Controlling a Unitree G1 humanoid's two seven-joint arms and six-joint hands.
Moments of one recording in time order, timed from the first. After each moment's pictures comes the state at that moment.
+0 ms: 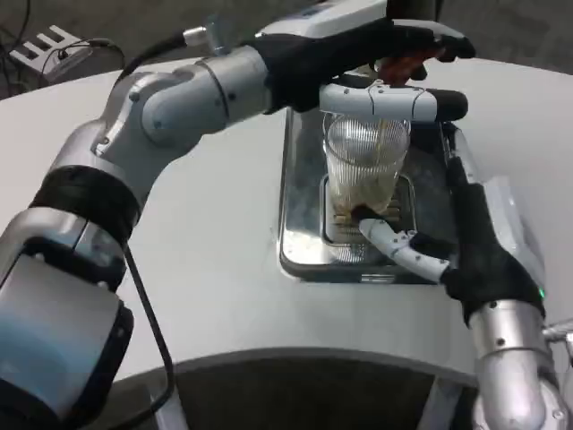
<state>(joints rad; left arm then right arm) -1.50 0.38 -0.35 1.25 0.37 -0.80 -0.43 -0.34 0.03 0.13 -0.31 -0.69 0.45 -0.05</state>
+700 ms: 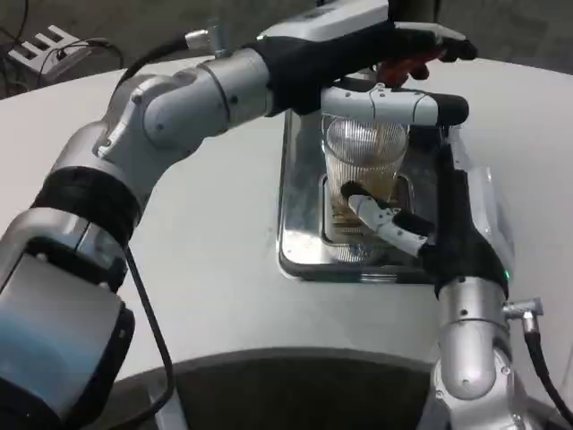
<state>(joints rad) -1.50 0.38 -0.37 1.26 0.37 -0.81 -0.41 -0.52 0.04 0.10 0.05 -0.54 0.30 -0.29</state>
